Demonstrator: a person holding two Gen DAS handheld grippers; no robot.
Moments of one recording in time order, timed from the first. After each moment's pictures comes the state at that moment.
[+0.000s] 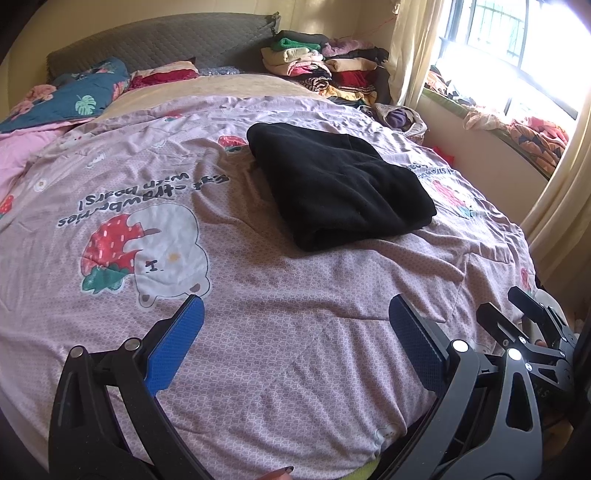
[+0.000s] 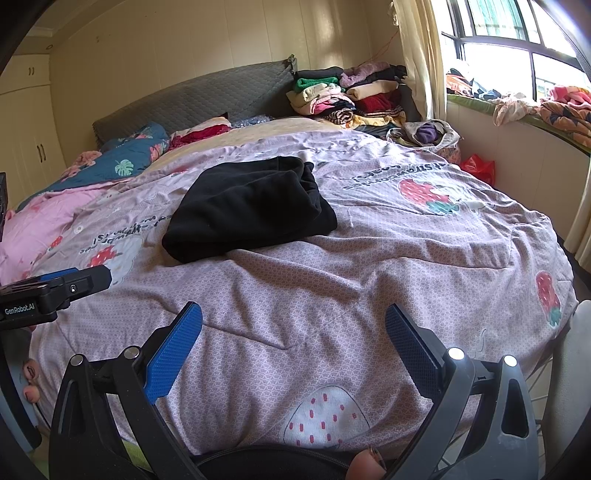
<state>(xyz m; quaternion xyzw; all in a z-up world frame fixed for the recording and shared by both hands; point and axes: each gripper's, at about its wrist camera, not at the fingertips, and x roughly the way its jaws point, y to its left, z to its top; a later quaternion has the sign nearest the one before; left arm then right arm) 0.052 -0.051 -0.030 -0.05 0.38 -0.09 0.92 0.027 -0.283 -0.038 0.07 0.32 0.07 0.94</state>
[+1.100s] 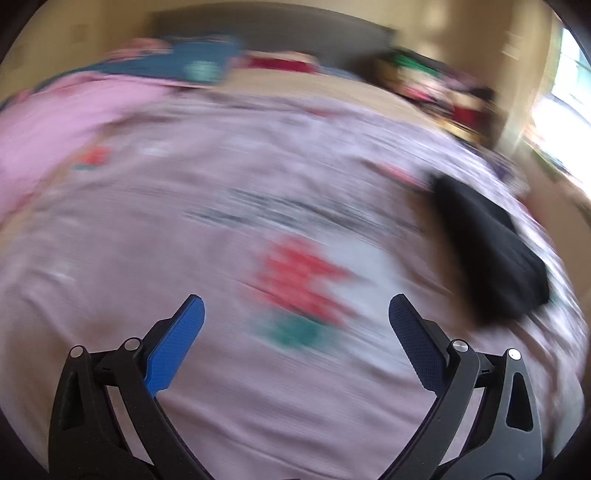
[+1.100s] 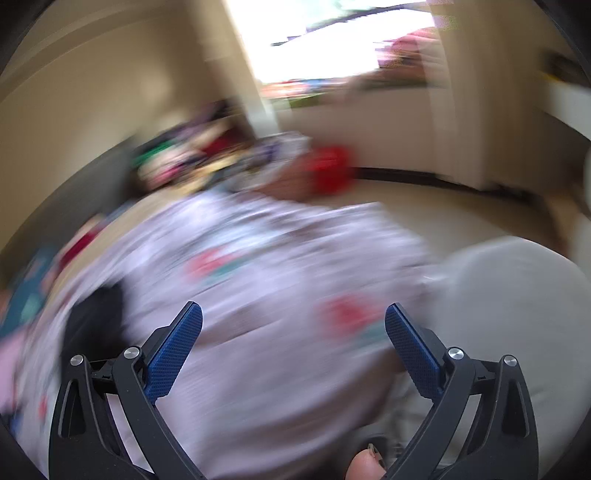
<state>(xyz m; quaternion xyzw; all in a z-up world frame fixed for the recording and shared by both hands) 0.097 0.147 -0.028 -0.12 0.38 0.14 0.91 -0.023 -0.565 -0.027 0.27 0.28 -0.28 0.88</state>
